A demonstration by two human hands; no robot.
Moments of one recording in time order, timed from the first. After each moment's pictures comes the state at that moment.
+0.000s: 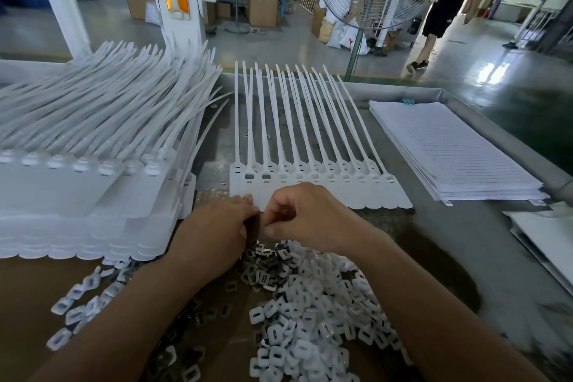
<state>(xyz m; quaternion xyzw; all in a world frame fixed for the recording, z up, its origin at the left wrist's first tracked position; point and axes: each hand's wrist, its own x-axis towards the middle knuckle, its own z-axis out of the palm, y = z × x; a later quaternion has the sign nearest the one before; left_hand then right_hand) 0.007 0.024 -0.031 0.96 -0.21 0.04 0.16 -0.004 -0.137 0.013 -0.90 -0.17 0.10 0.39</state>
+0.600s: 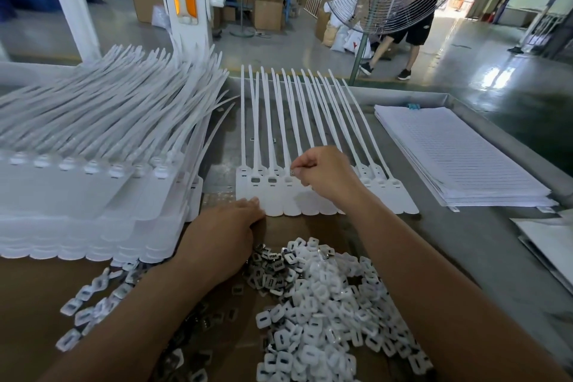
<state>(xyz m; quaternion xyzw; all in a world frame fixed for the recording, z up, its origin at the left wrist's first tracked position) 0.004 0.021 -0.028 0.96 -0.18 0.04 0.19 0.066 -0.152 0.004 -0.92 -0.01 -0.02 0.38</state>
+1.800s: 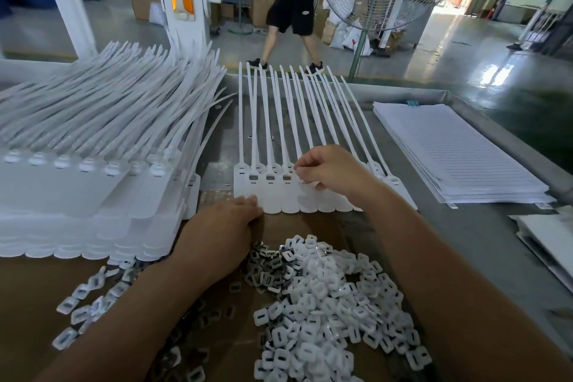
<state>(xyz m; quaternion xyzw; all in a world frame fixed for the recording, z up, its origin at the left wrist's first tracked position) 0.003 0.021 -0.025 0.96 -0.19 0.03 0.18 0.063 -0.166 0.012 -0.91 -0.05 0.06 0.41</state>
